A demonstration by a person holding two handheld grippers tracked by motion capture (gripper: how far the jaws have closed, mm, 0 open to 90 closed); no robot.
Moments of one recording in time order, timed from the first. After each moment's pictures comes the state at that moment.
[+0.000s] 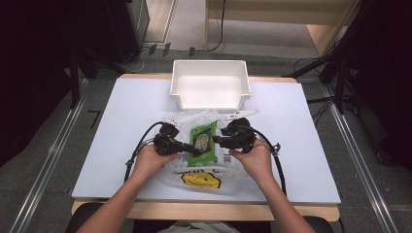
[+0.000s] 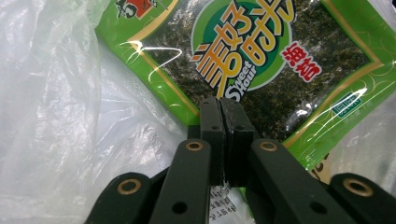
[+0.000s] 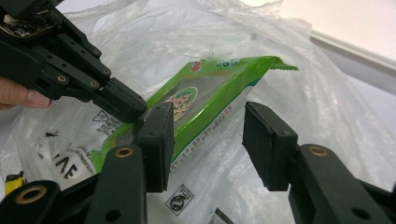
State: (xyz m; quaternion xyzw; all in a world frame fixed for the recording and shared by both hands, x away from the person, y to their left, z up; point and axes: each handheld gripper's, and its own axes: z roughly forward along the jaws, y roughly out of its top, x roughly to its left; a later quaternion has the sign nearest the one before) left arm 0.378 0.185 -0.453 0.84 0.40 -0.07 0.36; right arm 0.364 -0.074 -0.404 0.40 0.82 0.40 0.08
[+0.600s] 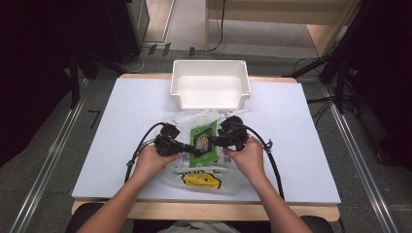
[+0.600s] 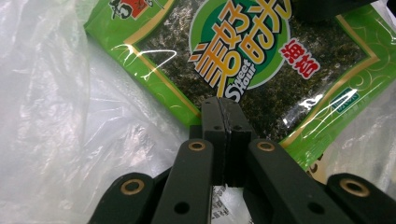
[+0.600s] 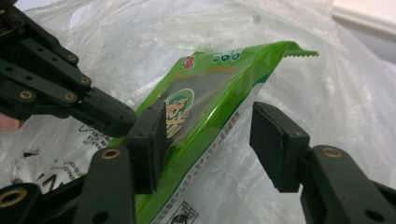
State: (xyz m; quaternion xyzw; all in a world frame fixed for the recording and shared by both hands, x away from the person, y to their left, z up) left arm 0.377 0.182 -0.454 0.84 0.40 -0.07 0.36; right arm 0.380 -0.058 -0.422 0.43 0.82 0.38 0.05
